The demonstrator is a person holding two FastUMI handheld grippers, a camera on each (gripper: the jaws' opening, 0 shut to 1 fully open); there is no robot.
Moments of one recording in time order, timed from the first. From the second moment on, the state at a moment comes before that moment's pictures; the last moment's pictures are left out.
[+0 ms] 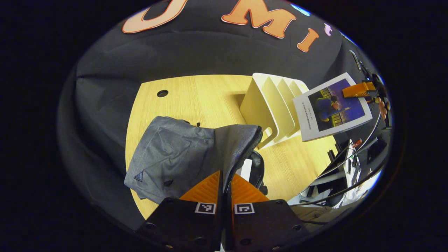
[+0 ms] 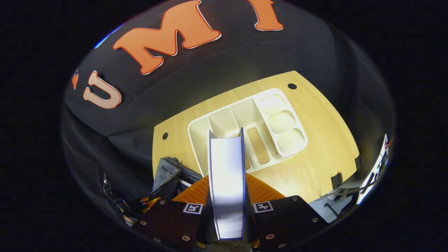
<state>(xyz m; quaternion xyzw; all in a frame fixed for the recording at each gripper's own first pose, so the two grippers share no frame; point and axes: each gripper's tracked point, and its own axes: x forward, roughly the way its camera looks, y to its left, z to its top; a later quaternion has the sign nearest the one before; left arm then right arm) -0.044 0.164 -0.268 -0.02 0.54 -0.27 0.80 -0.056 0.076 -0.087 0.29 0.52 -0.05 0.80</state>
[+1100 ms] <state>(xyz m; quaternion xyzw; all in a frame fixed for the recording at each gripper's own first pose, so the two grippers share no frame) -0.028 0.190 -0.251 0.03 0.51 -0.34 0.79 -0.152 0.221 -0.129 0.45 0.48 -0.04 0.75</state>
